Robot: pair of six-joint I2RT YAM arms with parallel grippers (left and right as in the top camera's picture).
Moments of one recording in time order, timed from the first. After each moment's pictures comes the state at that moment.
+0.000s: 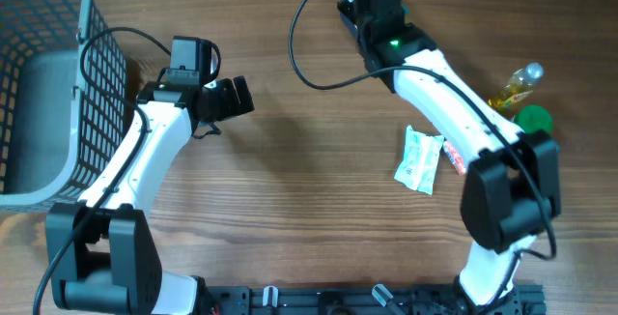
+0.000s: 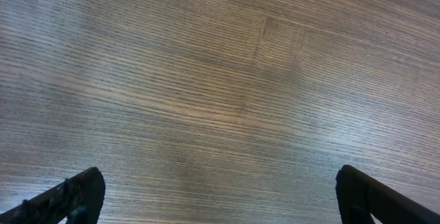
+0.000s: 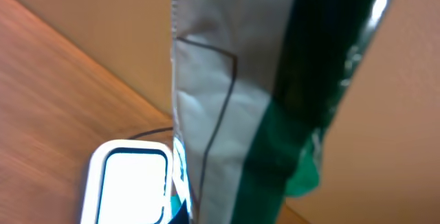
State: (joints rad) left arm -0.11 1.62 1.11 -0.63 0.04 -0.39; right arm 0.44 1.98 1.59 0.00 0.46 -0.63
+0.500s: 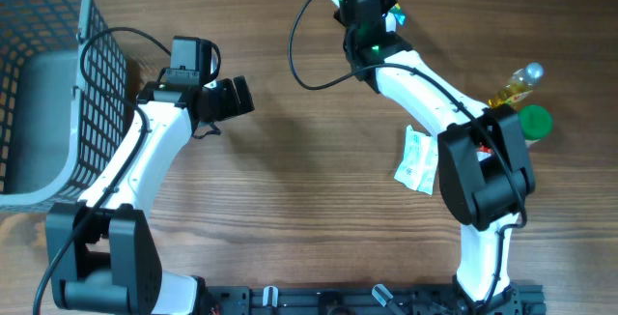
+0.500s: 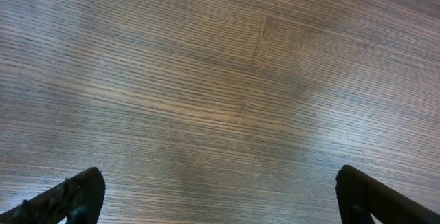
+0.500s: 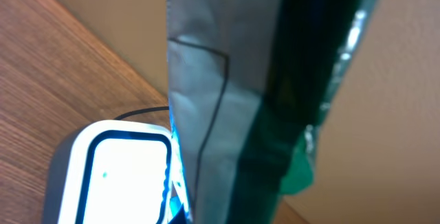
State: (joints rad) left arm -0.11 1.62 1.11 -0.63 0.04 -0.39; right arm 0.45 2.12 1.59 0.11 0.56 -0.72
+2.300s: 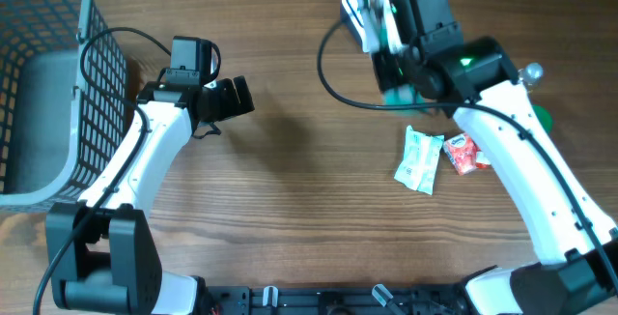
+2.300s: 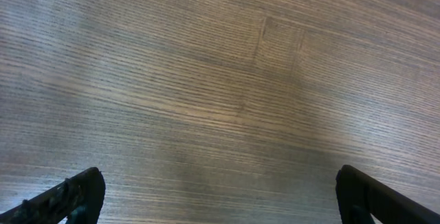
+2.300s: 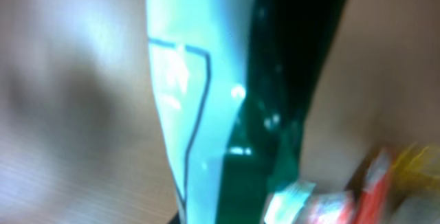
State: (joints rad) left arm -0.11 1.62 1.11 -0.63 0.04 -0.39; right arm 0.40 1.61 1.60 -1.10 0.02 0.08
